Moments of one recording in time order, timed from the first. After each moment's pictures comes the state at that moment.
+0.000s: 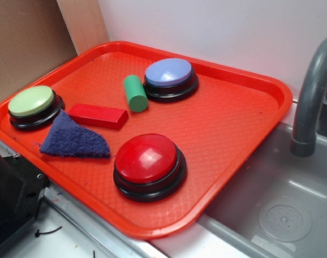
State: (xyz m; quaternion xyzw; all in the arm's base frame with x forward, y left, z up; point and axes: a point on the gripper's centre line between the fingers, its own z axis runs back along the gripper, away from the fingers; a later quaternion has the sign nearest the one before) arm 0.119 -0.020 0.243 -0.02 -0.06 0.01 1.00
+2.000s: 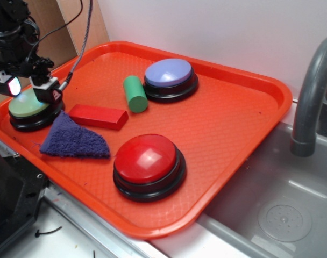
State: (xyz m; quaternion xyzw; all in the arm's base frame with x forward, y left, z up) arm 0.147 0.128 0.046 0.08 0.01 0.24 0.97
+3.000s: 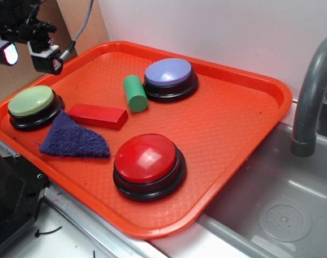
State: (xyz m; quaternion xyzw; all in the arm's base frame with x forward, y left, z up) arm 0.163 0.091 0.110 0.08 0.01 0.23 0.97
